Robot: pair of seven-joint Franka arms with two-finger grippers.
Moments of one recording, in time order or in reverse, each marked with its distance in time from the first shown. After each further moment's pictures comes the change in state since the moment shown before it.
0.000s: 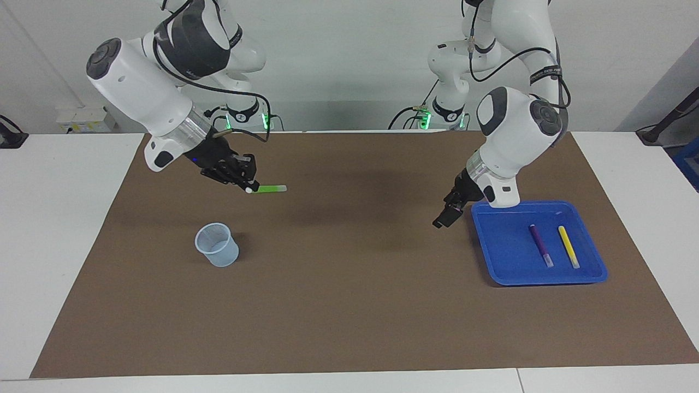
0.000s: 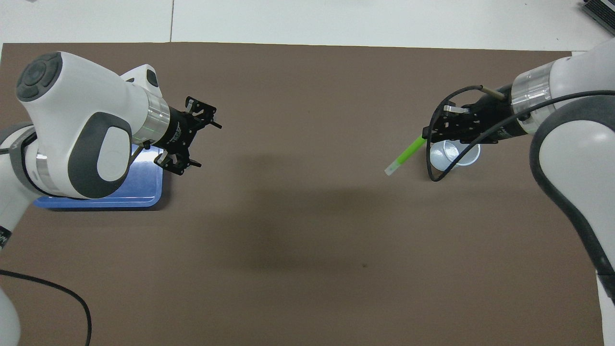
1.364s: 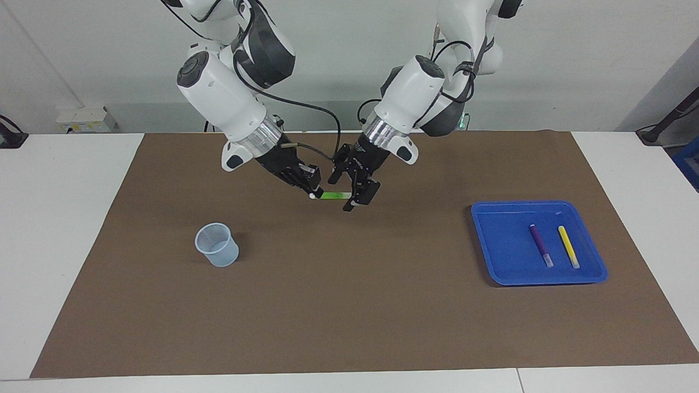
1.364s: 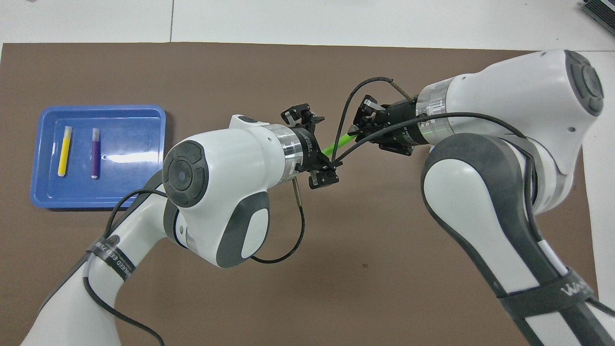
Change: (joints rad) left arm -0.292 -0.002 -0.083 -0.049 -0.064 0.553 -1.032; right arm 0.182 0.033 0.000 -0.051 0.046 0.235 0.337
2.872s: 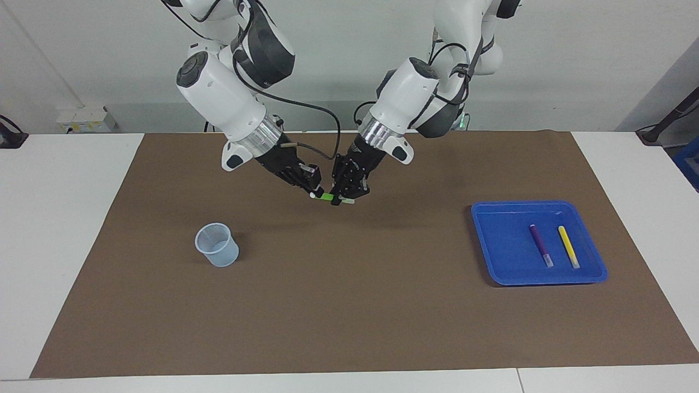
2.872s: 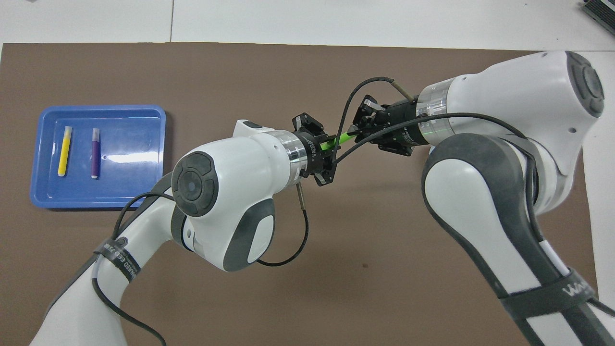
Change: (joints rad) left arm -0.016 0.002 0.007 -0.024 0.038 0.048 -0.010; right arm 0.000 -0.003 0.000 -0.005 0.011 0.003 0.000
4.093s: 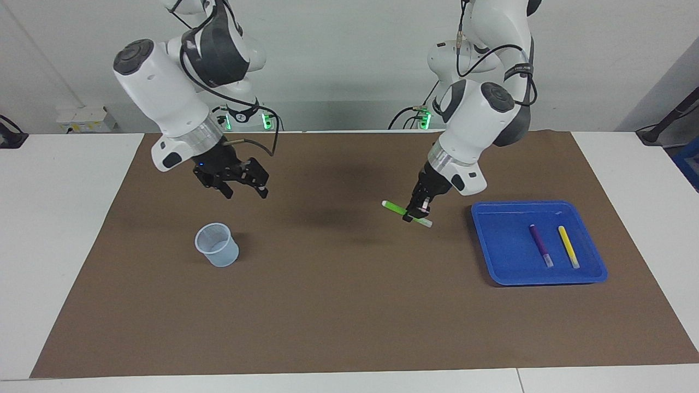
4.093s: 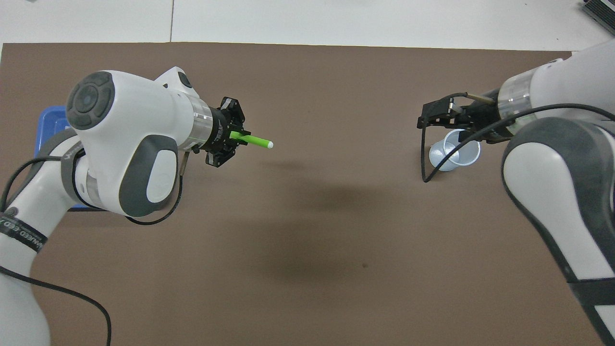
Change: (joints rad) left arm 0.292 -0.009 0.018 0.051 0.067 -0.443 0.905; right arm -0.196 -0.060 -0.020 0.010 -0.255 -0.195 -0.464
